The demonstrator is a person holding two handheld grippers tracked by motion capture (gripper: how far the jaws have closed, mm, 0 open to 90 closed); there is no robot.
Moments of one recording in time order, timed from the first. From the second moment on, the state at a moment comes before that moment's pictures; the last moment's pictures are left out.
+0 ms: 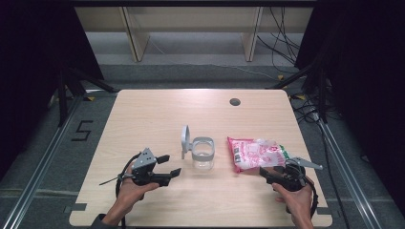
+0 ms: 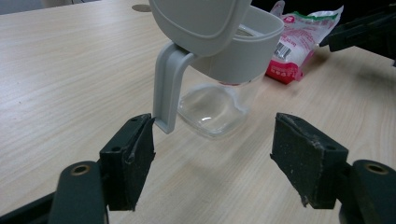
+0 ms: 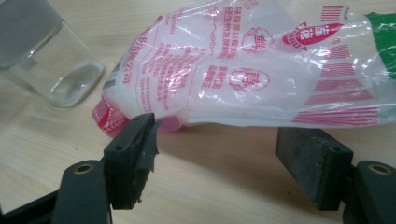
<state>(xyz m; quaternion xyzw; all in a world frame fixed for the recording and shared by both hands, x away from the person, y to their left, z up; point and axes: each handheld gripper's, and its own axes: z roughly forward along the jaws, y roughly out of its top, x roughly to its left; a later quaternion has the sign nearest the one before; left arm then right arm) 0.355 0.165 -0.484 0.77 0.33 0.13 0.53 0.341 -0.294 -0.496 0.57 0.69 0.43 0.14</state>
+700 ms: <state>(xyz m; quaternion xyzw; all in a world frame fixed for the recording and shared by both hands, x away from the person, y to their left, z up) 0.356 0.165 -0.484 0.78 0.32 0.12 0.53 0.373 -0.296 -0.500 0.60 0.63 0.47 0.11</state>
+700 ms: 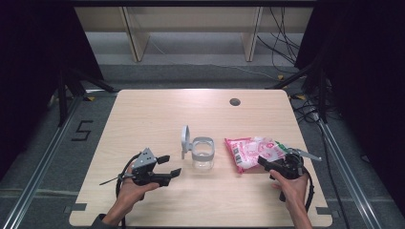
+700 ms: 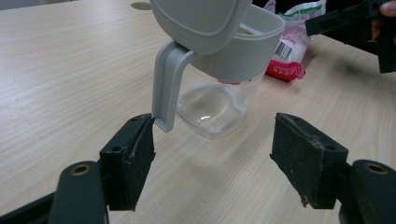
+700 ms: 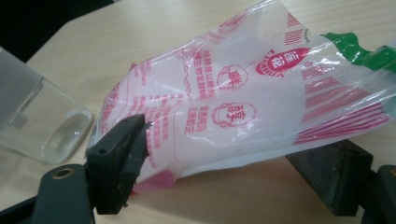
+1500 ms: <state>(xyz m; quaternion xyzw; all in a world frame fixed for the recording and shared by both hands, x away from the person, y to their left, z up) 0.355 0.165 -0.483 0.78 0.32 0.13 0.53 0.407 -0.291 -0.504 0.60 0.65 0.43 0.17</state>
